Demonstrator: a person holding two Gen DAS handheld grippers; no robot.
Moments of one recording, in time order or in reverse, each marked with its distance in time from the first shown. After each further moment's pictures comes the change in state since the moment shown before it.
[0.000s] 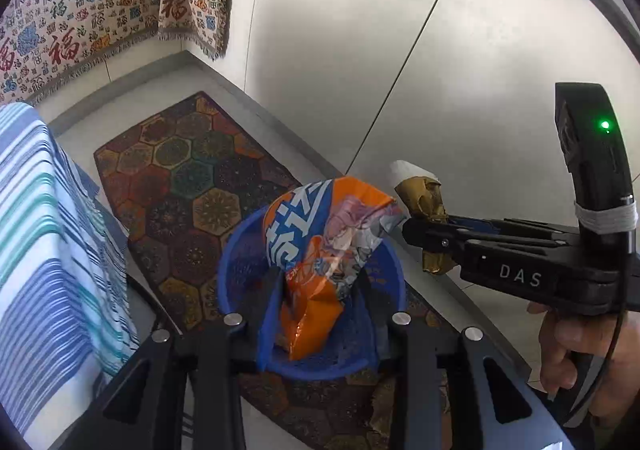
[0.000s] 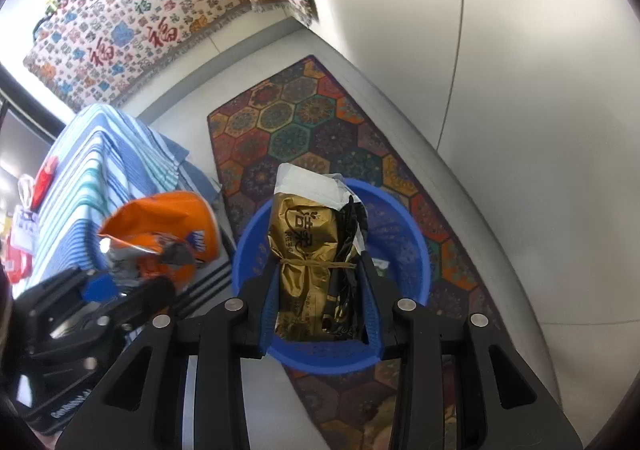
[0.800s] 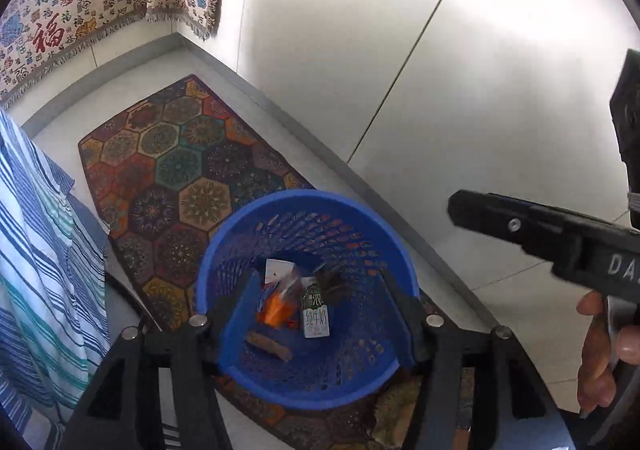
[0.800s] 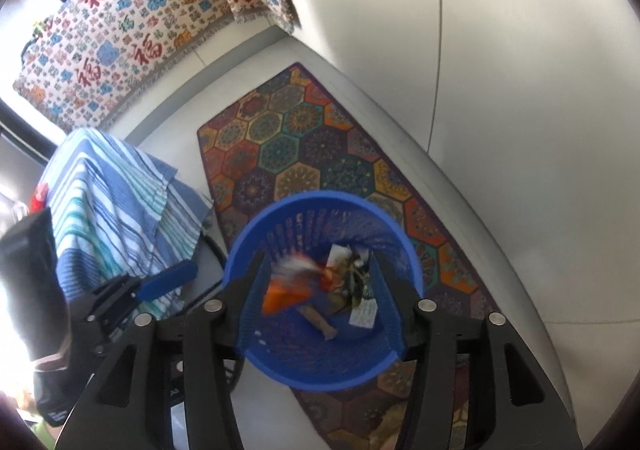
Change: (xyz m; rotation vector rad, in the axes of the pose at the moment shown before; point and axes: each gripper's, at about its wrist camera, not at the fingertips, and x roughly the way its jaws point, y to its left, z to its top) left arm 0.056 0.003 0.012 -0.015 0.036 -0.008; right arm 0.001 -0.014 0.005 0.062 -0.043 -0.005
